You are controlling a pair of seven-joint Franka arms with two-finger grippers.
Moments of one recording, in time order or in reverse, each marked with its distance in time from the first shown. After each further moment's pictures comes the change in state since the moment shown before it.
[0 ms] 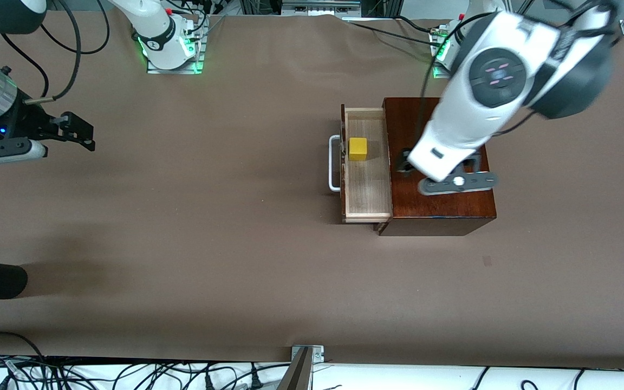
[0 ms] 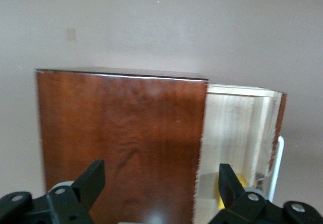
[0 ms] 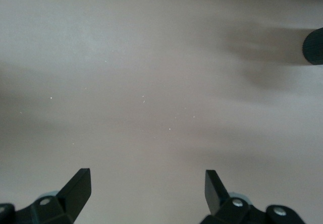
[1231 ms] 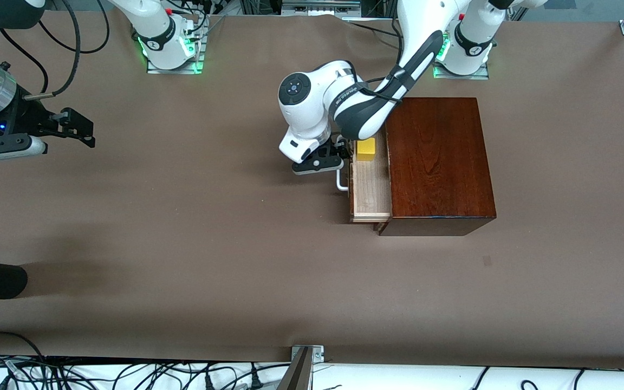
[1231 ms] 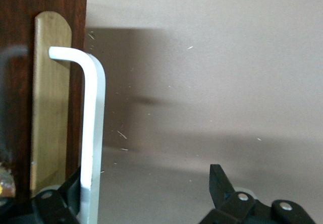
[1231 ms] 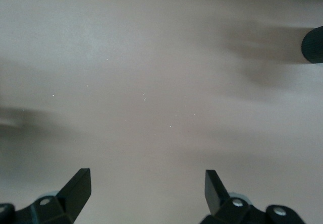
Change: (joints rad) left arm -0.451 0.310 0.006 -0.178 0.214 0.455 -0.619; right arm 0.000 -0.025 0.000 0.000 0.000 -0.016 0.000
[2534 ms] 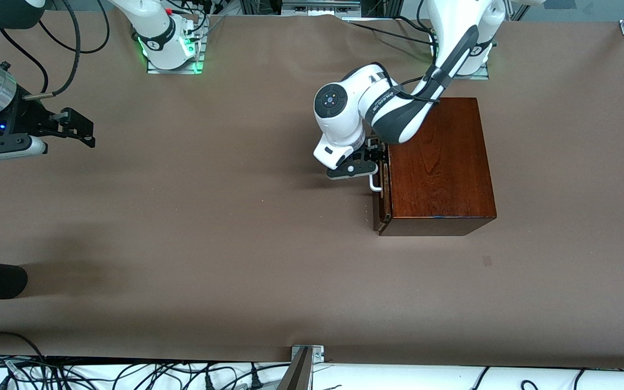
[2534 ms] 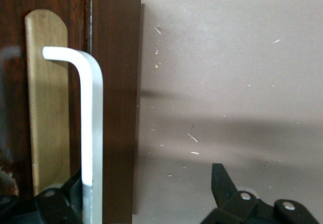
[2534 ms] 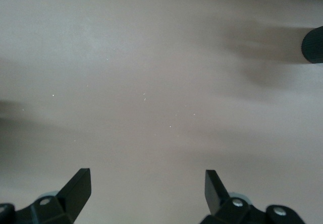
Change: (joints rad) left arm 0.143 -0.135 -0.019 -0.223 -0.017 0.003 0.102; right arm 0.000 0.000 0.000 0.000 0.000 0.000 0.000
